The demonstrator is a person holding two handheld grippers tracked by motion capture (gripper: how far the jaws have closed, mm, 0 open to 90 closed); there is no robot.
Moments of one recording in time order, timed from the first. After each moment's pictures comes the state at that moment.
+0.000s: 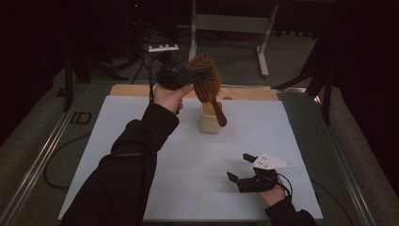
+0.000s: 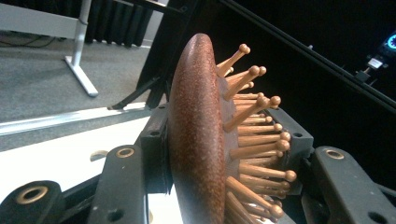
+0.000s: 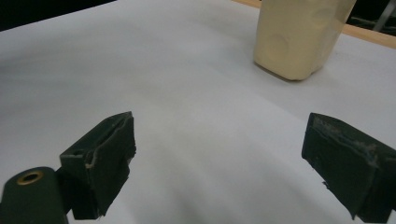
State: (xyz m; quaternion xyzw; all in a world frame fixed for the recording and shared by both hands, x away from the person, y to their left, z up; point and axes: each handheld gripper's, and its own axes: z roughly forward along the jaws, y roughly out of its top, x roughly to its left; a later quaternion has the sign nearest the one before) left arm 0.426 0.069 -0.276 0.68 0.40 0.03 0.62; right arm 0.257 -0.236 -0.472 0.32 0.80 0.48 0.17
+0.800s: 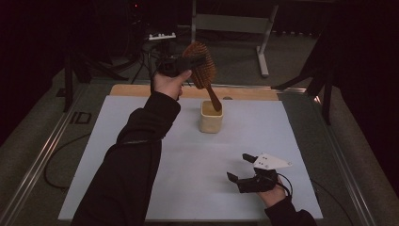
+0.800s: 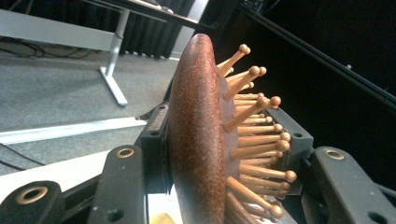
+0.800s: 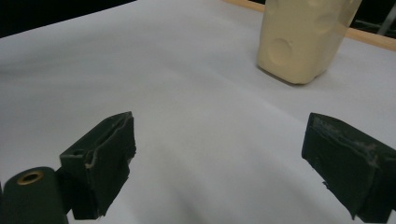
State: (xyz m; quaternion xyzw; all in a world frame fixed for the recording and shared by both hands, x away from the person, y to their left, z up) left arm 0.465 0.074 -0.272 0.66 0.44 0.07 0.61; right arm 0.256 -0.236 -0.471 0.32 0.79 0.49 0.16
